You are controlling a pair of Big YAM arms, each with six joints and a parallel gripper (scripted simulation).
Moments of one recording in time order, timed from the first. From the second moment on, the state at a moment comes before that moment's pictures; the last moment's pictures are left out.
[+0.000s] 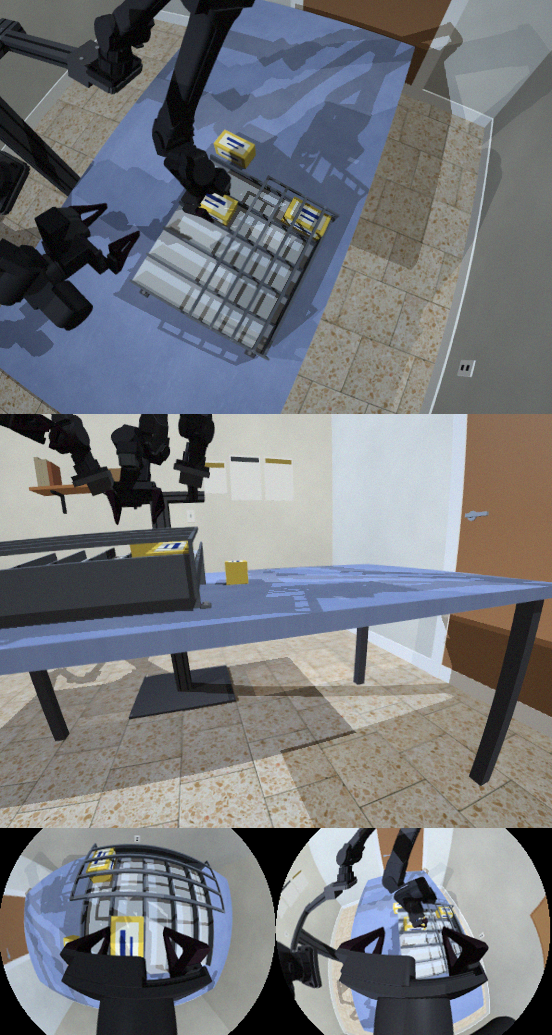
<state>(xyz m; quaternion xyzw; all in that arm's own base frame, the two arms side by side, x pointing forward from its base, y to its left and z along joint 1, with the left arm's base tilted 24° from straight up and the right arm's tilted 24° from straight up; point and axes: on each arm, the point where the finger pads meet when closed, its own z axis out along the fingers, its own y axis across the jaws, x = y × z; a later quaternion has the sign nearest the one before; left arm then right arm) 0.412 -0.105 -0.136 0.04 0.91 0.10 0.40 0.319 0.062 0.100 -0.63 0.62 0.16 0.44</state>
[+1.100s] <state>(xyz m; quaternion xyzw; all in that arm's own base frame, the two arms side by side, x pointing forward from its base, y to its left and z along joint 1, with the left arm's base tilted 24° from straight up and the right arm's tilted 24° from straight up) 0.391 -0.074 -0.181 0.03 0.96 0.13 0.24 0.314 0.057 0.111 -0.63 0.62 0.17 0.44</state>
